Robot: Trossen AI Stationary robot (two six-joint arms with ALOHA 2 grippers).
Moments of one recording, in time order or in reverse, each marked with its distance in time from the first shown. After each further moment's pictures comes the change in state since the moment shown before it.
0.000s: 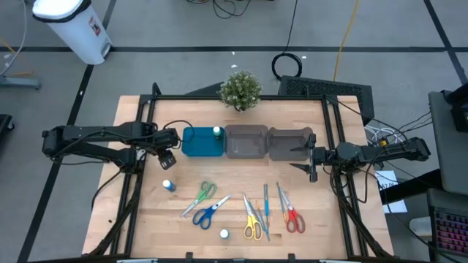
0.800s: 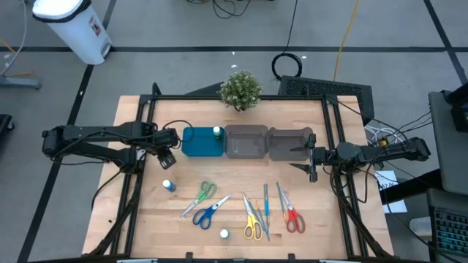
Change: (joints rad) left arm 0.000 0.000 0.000 -0.018 -0.010 -0.006; right arm 0.000 0.000 0.000 0.000 0.000 0.000
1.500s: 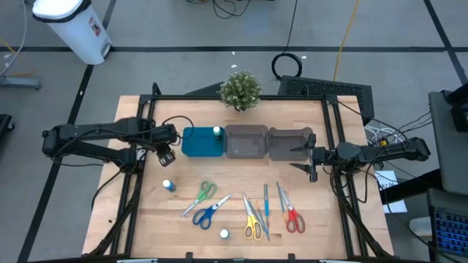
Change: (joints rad) left arm 0.000 0.002 0.130 -0.065 -0.033 0.045; right arm 0.000 0.000 0.000 0.000 0.000 0.000
